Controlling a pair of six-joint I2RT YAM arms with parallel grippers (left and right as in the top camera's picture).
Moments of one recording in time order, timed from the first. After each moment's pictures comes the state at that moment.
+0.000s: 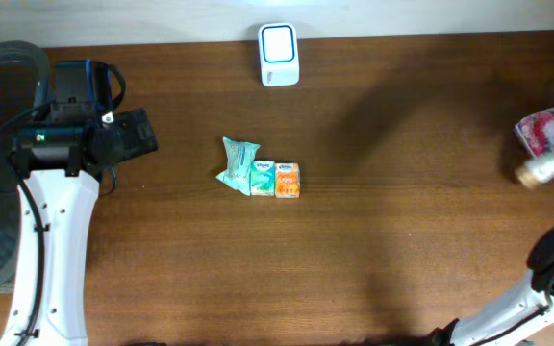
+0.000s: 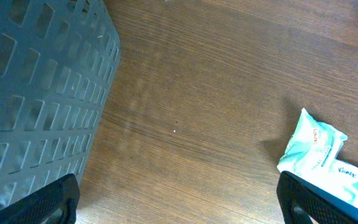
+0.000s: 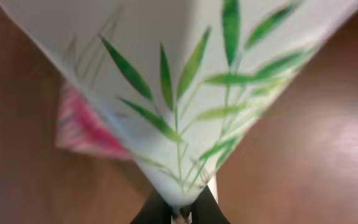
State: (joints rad) left arm 0.01 1.50 1.60 -1.14 -0.22 -0.27; right arm -0.69 2.02 1.79 -0.90 0.08 0.47
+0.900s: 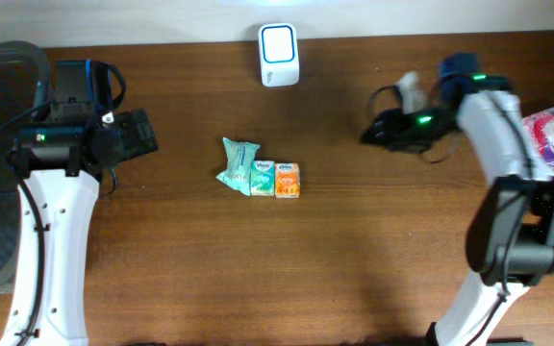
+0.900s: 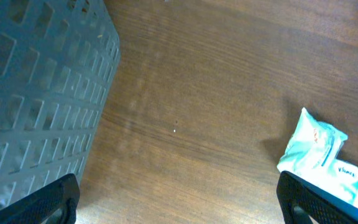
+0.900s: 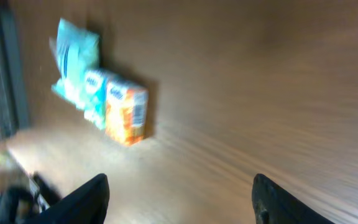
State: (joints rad) left arm 0.01 1.50 1.60 -1.14 -0.22 -0.27; right arm -0.06 2.02 1.62 -1.07 -0.69 -0.12
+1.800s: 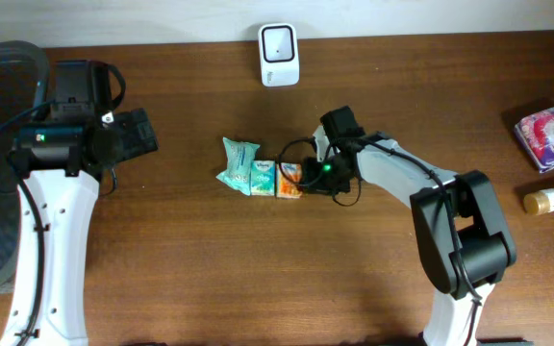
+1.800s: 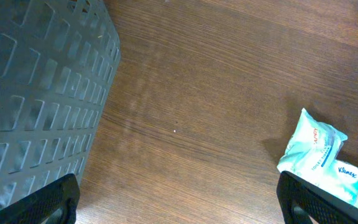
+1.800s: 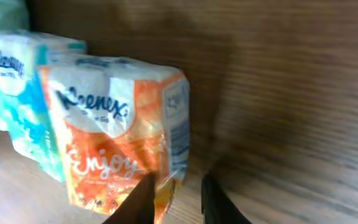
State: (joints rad) left arm 0.01 1.50 1.60 -1.14 -0.22 -0.27; right arm 0.34 2.02 1.26 -0.57 -0.44 0.37
